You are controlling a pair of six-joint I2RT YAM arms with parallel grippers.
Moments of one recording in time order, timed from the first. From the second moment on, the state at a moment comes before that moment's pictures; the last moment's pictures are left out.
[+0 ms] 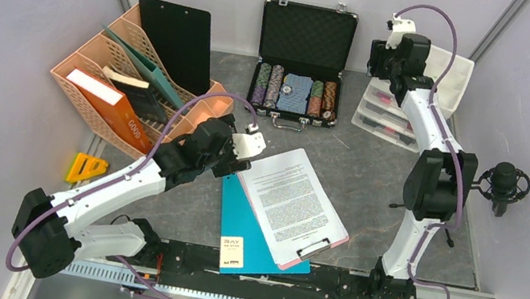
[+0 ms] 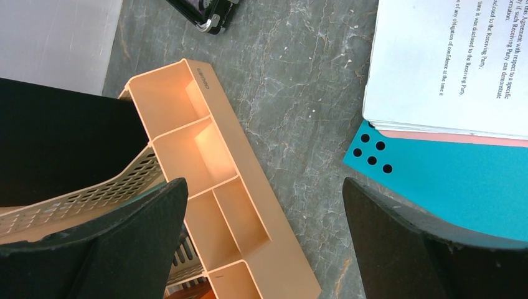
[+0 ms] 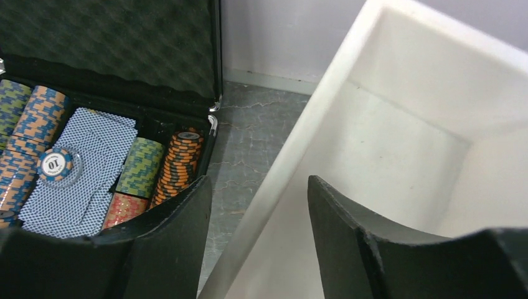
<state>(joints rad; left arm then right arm) -0.72 1.09 0.82 -0.39 -0.26 0.61 0.09 1.97 1.79 -0.21 -0.04 -0.08</state>
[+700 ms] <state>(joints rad) -0.72 1.04 0.82 -0.40 -0.26 0.61 0.11 1.81 1.56 -0.17 -0.05 -0.09</state>
